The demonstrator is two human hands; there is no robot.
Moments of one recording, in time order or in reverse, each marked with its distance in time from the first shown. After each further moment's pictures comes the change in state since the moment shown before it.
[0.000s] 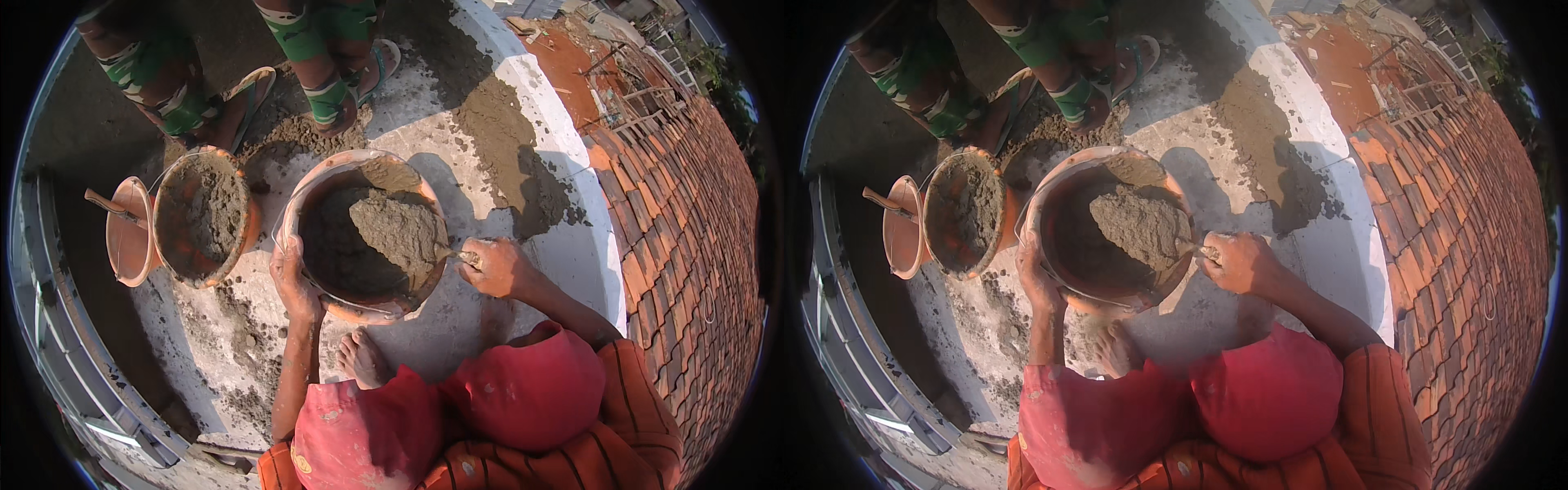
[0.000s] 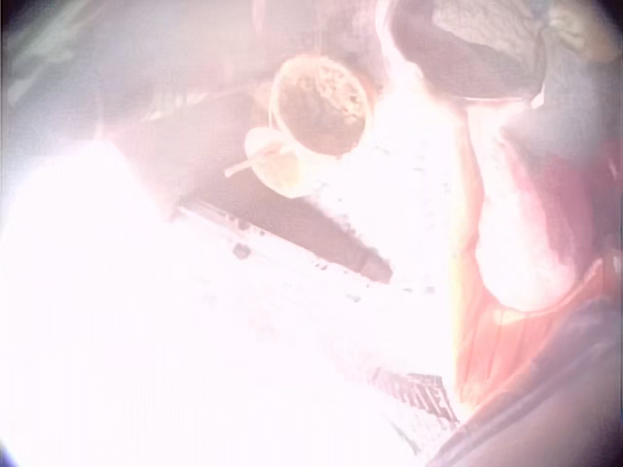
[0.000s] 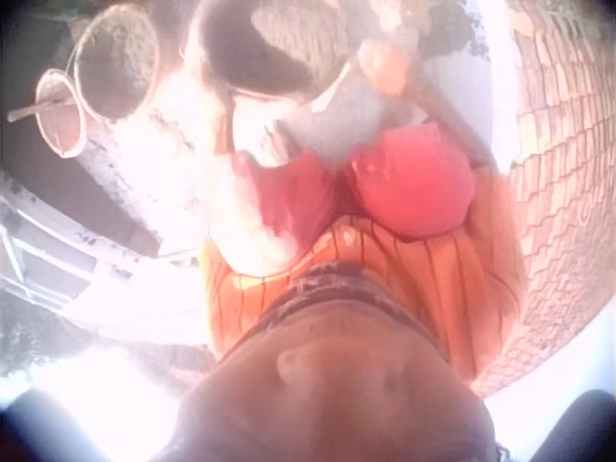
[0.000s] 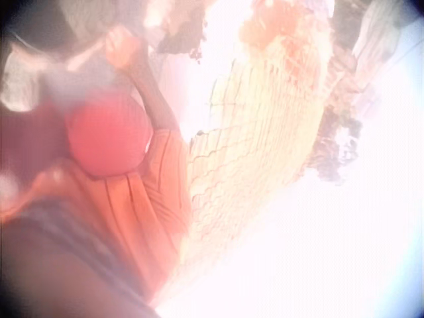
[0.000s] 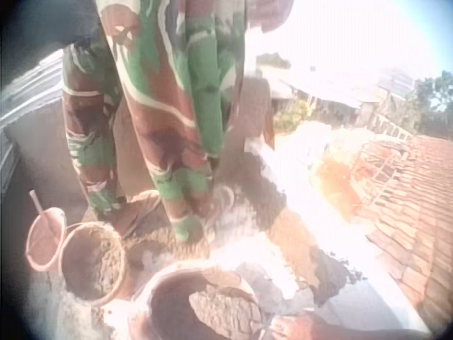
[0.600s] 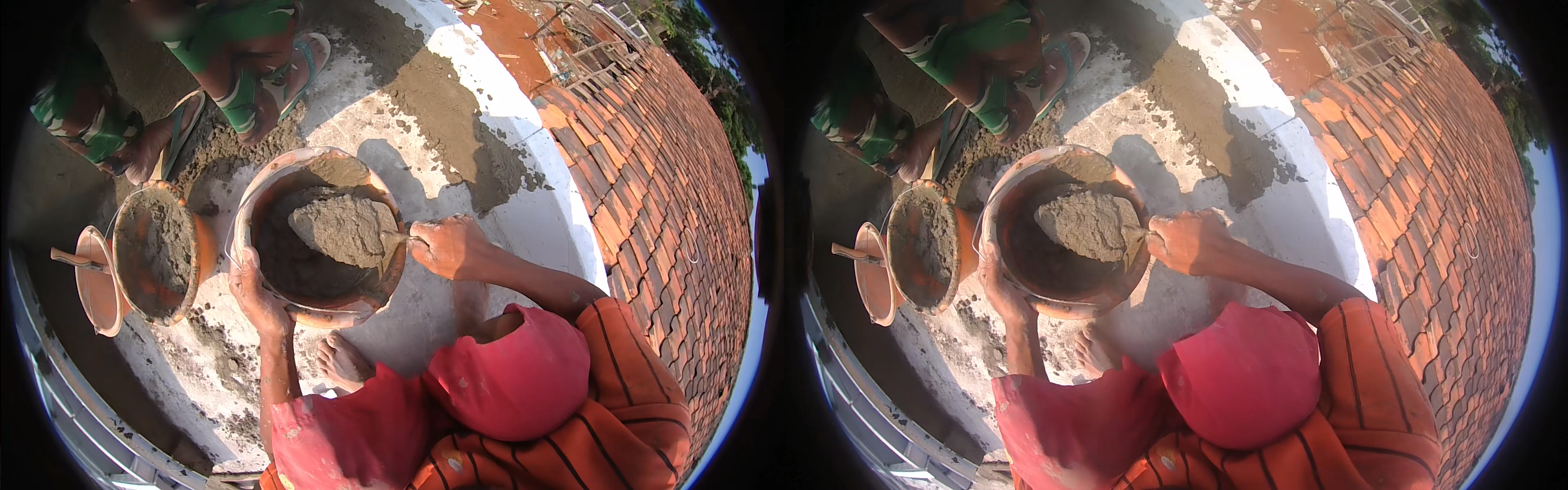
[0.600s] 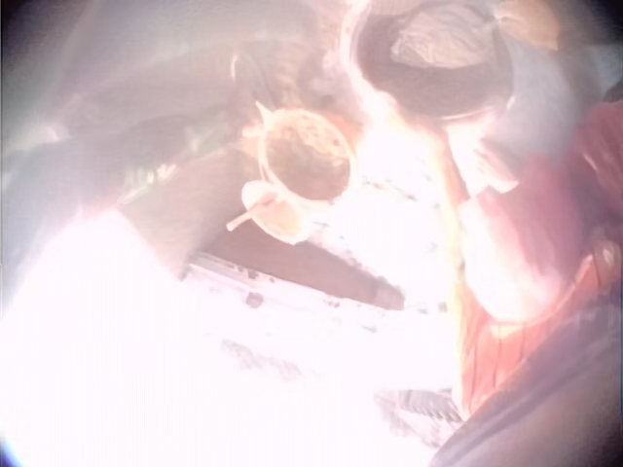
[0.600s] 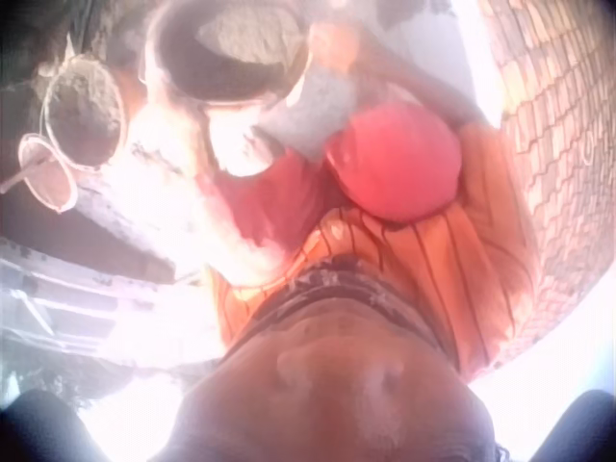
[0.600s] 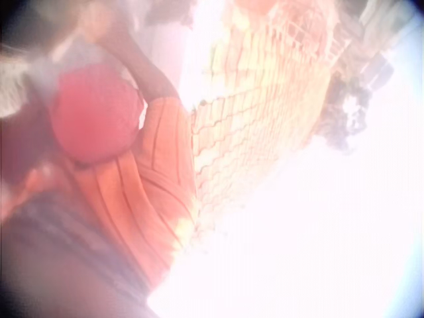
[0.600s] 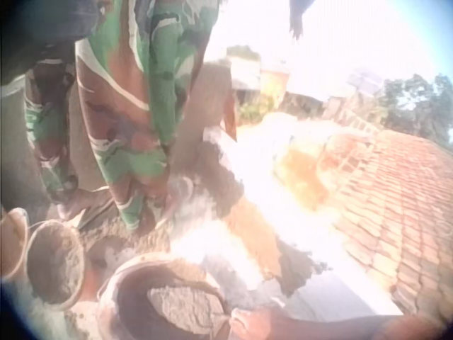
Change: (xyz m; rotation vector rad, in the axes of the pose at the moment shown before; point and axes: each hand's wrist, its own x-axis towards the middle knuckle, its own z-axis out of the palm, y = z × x) left_hand 0.003 -0.005 0.023 0.081 -0.035 0.058; right_hand 0.005 0.004 0.006 -0.076 0.025 -0.003
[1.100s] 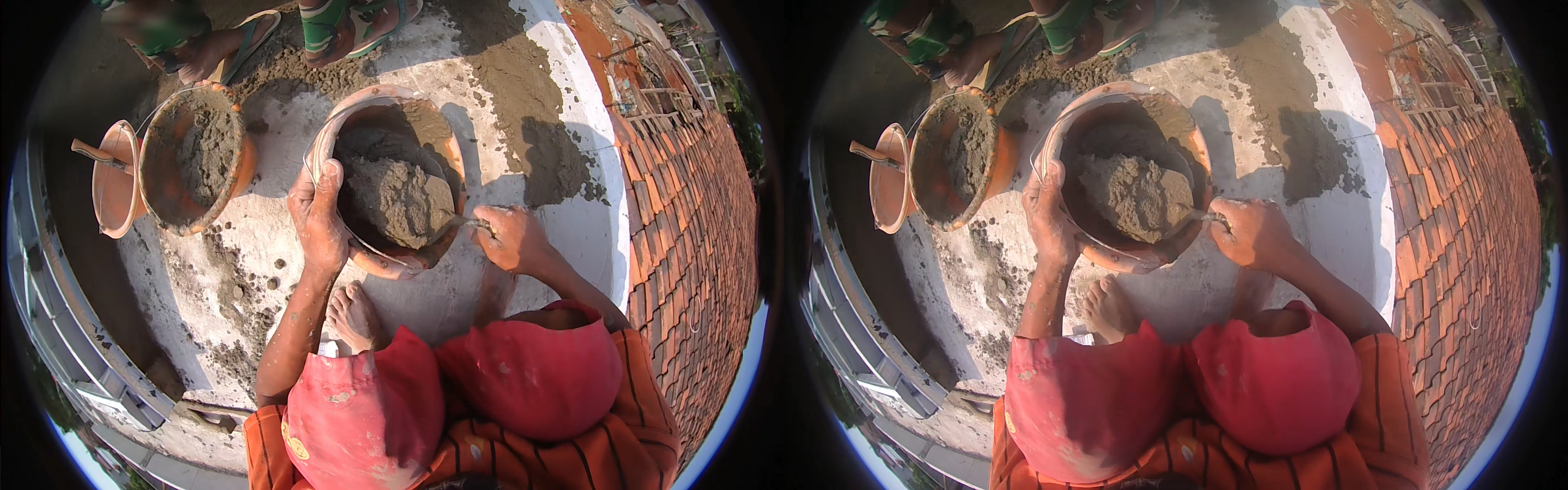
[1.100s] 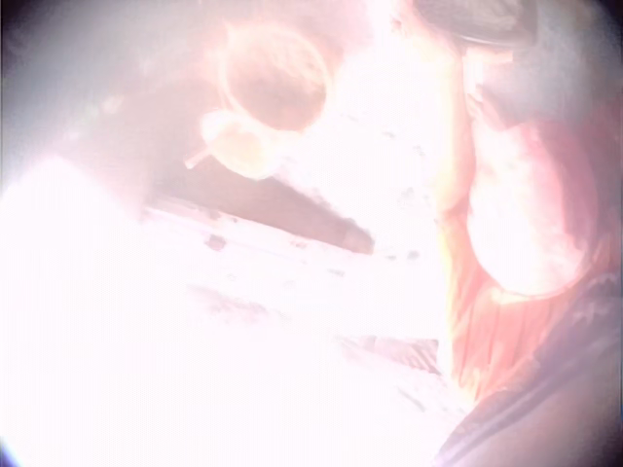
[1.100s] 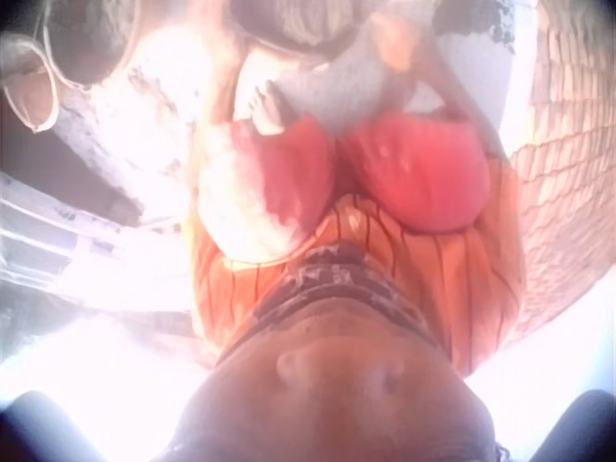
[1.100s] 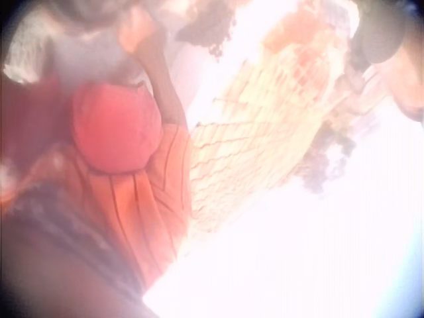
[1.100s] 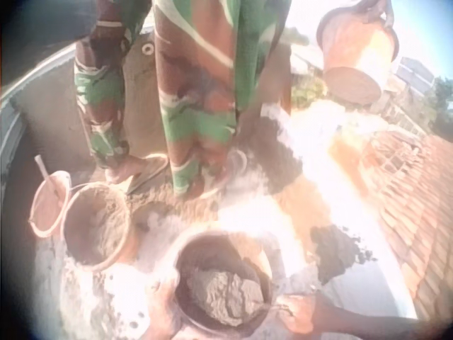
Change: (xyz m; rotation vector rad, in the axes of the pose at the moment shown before) left_hand -0.003 0.000 0.013 -0.017 -0.117 0.028; right_hand -0.010 -0.006 0.005 0.000 -0.135 0.025
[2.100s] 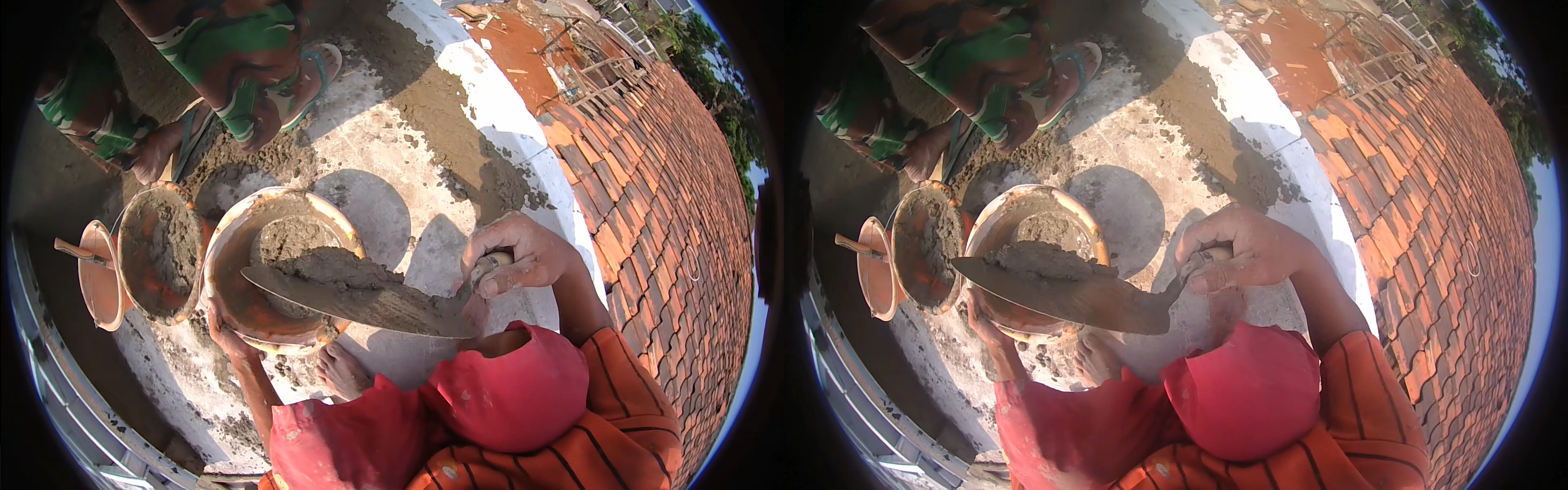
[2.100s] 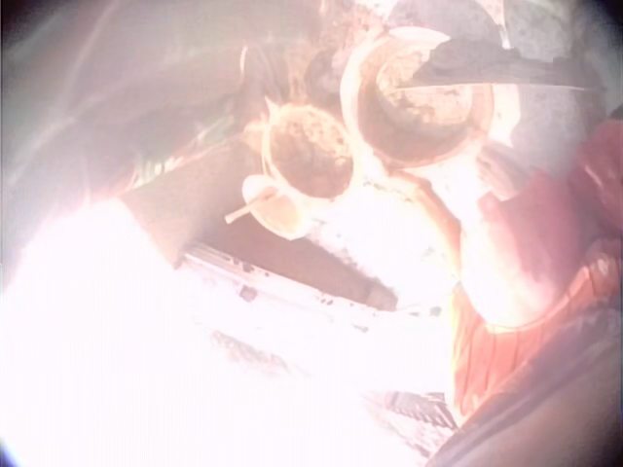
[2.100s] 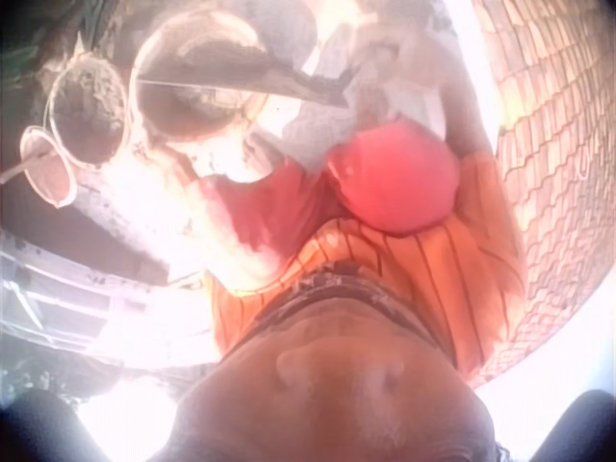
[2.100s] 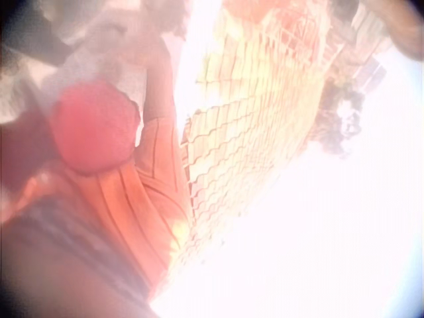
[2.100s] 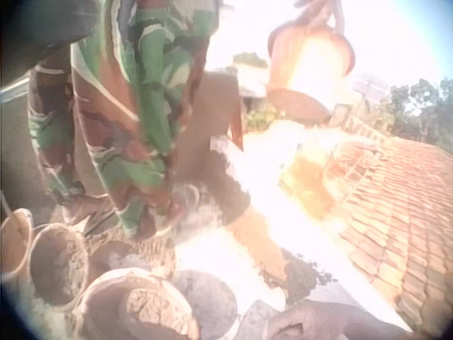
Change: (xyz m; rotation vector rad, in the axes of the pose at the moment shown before) left_hand -0.014 -0.023 -0.142 -0.292 0.395 -0.201; right_hand -0.036 0.016 -0.113 0.906 -0.174 -0.304
